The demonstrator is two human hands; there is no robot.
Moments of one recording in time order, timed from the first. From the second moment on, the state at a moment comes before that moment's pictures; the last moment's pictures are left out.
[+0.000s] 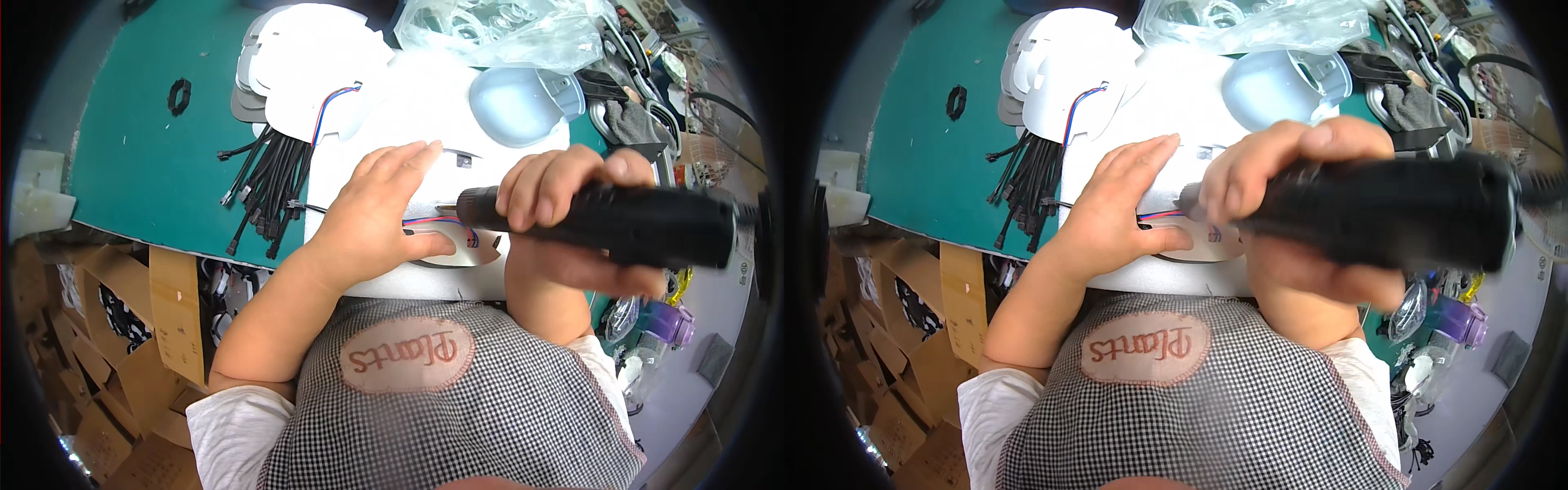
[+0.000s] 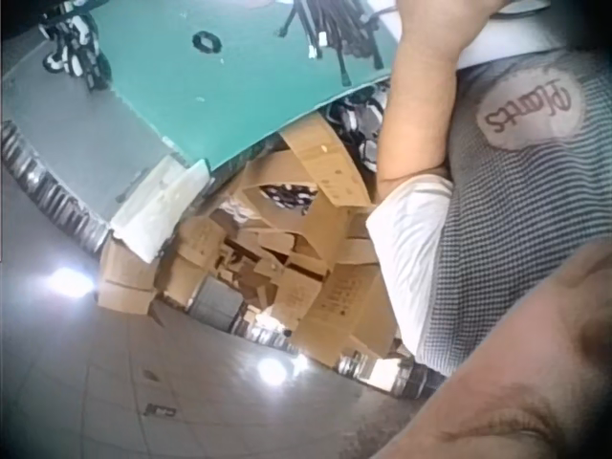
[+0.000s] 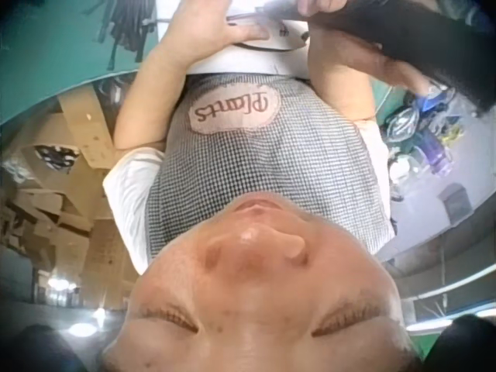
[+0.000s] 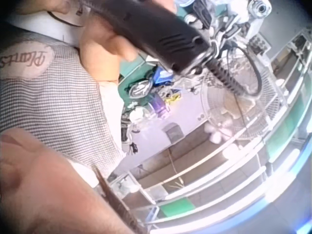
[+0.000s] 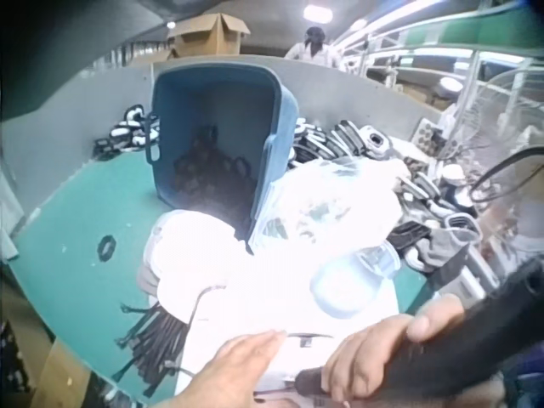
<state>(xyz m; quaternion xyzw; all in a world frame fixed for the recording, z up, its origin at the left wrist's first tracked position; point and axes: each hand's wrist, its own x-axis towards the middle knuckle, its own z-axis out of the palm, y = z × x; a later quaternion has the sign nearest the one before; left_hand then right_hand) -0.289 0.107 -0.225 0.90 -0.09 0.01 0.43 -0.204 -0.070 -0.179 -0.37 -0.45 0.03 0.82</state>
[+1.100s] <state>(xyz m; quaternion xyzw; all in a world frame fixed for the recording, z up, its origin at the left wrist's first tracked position) -0.287 0.053 -0.159 0.97 -0.17 -0.08 0.18 -0.177 -0.155 -0.241 -0.76 -0.02 -0.17 0.63</state>
